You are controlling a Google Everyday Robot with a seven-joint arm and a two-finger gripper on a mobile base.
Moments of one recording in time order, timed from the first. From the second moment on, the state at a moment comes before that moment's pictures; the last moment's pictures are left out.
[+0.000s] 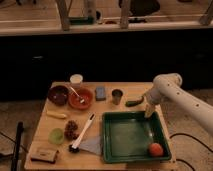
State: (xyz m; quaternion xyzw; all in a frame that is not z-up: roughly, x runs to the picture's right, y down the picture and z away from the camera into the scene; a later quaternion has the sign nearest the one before) arm 0.256 0.103 0.860 -0.27 -0.08 0.06 0.96
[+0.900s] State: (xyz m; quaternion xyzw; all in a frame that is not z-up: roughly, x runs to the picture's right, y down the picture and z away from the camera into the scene) arm 0.226 0.064 0.867 -0.29 -0.11 -0.02 0.95
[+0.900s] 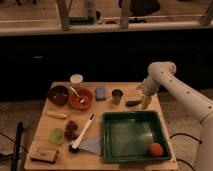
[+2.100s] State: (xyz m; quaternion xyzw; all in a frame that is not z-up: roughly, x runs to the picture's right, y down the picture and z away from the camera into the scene) arm 0.225 0.077 0.916 -0.33 -0.11 -0.08 0.93
